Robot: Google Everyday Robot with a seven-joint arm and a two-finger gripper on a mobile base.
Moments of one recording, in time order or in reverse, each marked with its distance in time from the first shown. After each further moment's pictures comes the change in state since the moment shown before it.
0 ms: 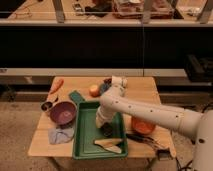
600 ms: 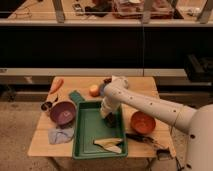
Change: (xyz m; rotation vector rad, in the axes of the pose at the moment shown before) arm 0.043 0.038 -0.008 -0.027 0.027 0.051
